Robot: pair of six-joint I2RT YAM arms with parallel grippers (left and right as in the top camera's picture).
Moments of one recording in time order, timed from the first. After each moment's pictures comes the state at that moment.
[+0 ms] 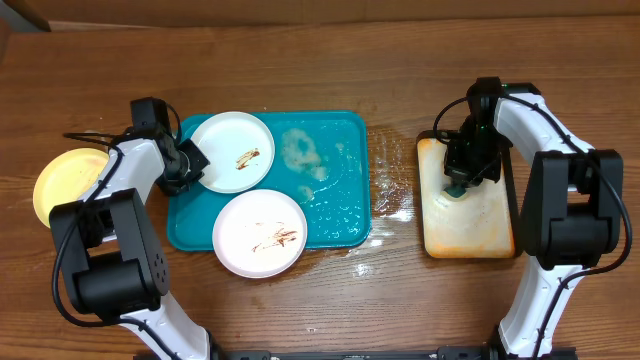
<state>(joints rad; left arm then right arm) 0.21 1.93 1.21 -0.63 0.09 -0.50 0.02 2.14 1.52 -1.16 -0.15 0.27</state>
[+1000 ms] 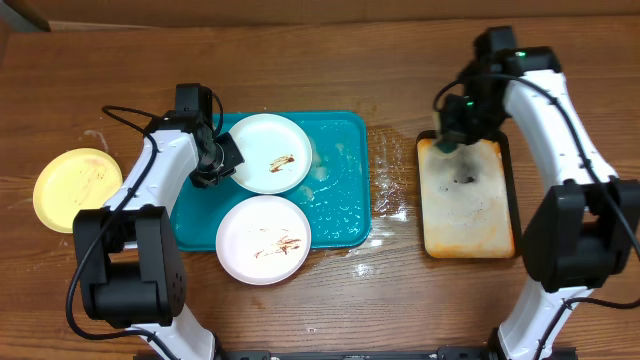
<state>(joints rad) 0.01 1.86 1.27 -0.77 0.07 -0.49 0.11 2.01 1.75 -1.20 -0.26 0.25</state>
